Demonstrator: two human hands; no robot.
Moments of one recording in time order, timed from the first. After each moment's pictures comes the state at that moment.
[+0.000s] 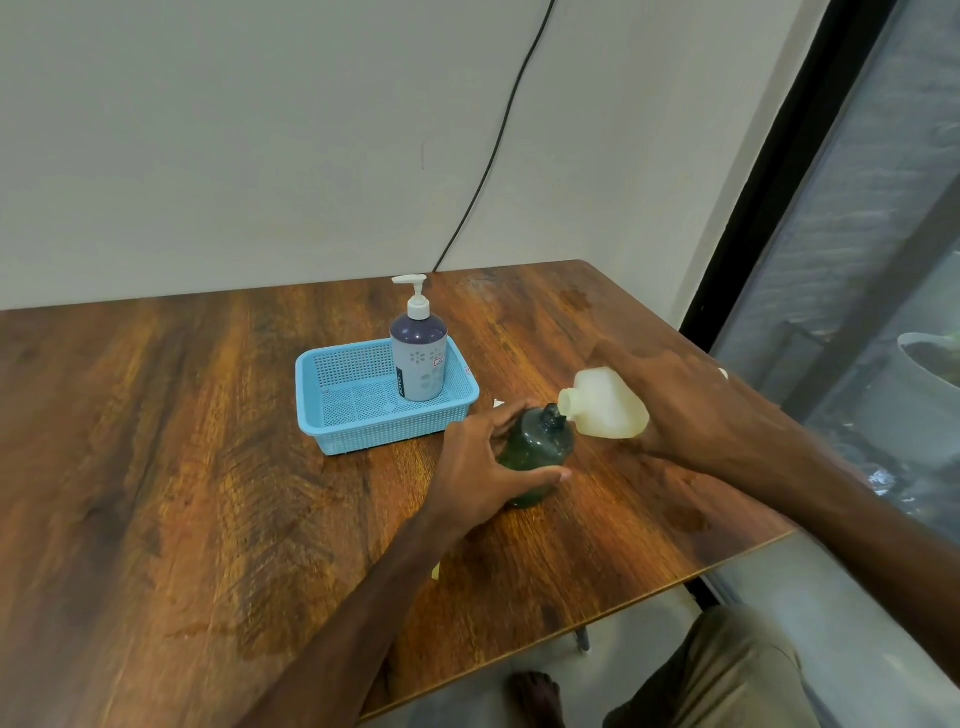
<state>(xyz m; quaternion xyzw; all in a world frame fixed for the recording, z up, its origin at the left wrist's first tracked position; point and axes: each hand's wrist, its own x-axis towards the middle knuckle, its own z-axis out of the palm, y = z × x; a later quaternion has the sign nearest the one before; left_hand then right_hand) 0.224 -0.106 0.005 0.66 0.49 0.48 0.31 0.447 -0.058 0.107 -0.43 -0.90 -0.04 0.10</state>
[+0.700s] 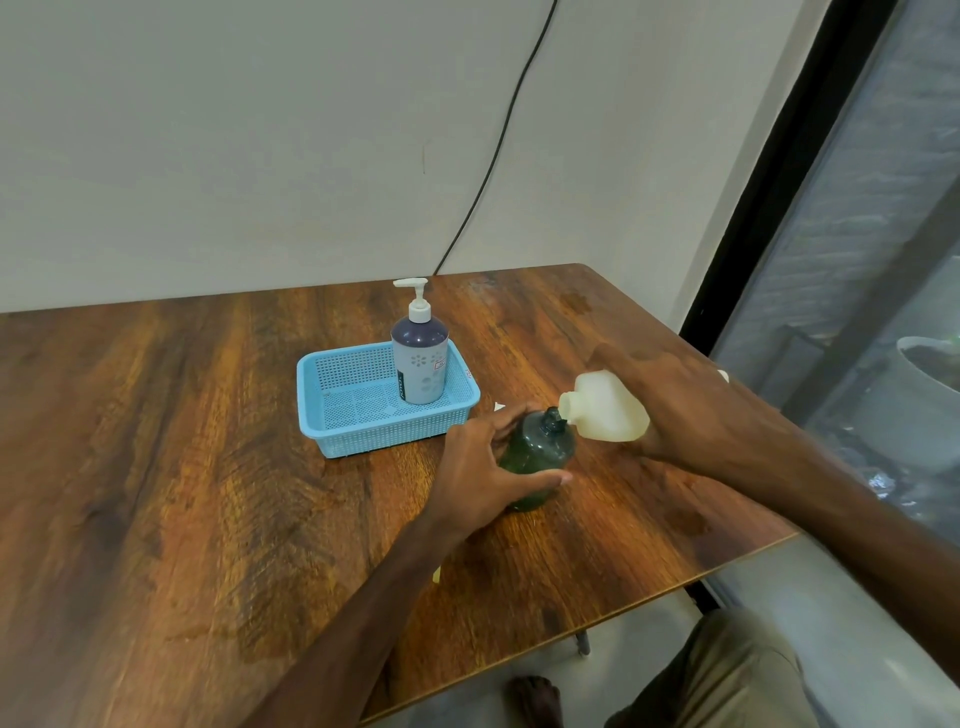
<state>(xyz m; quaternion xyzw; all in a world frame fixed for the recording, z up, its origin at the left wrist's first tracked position) 0.224 -0.105 0.005 0.67 0.48 0.48 0.30 0.445 -0.064 0.113 -0.43 -0.90 -0.04 0.09</state>
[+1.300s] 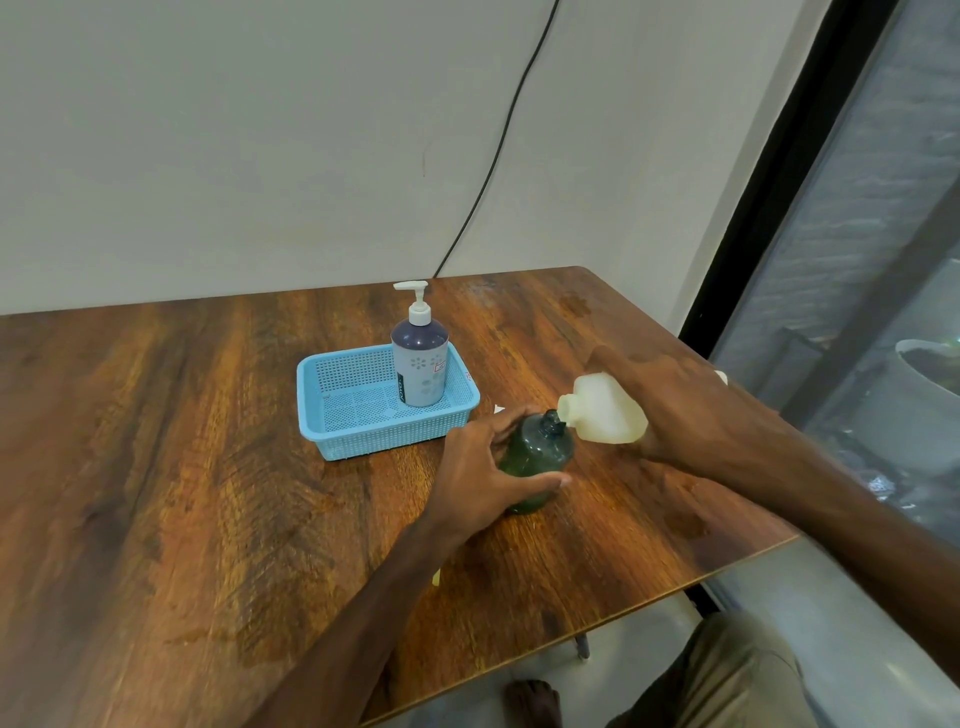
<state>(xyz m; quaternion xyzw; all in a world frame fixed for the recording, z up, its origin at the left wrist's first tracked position) 0.223 -0.104 0.003 0.66 0.48 0.48 0.31 0.444 -0.061 0.112 -0.43 -0.90 -0.05 0.09</state>
